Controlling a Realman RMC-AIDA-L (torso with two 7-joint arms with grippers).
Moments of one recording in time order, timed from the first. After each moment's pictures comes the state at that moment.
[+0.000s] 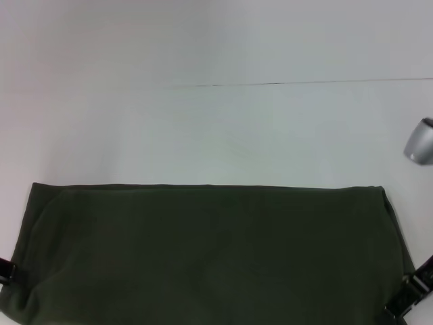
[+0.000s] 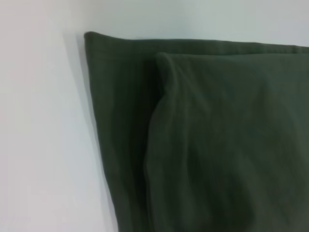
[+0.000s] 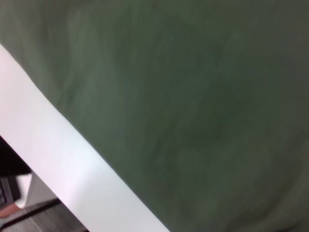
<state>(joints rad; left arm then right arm) -0.61 -1.98 0.42 1.00 2.86 1.86 -2.29 0.76 1.94 -0.98 -0.68 -2.63 -1.81 2.41</state>
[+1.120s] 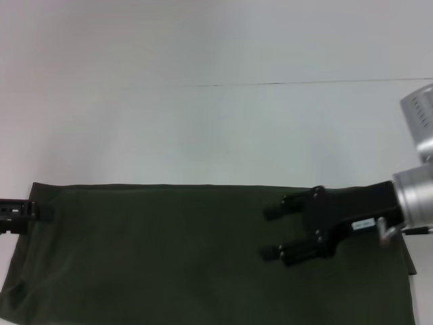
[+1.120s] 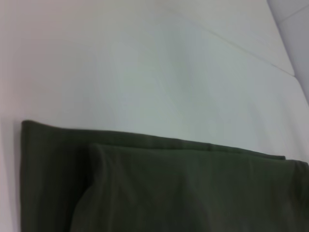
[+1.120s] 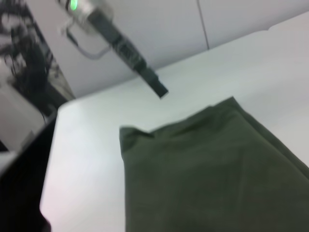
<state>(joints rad) -0.62 -1.95 0.23 0.93 2.65 1.90 -2.31 0.70 2.09 -0.68 -0.66 -2.30 -1.67 1.47</state>
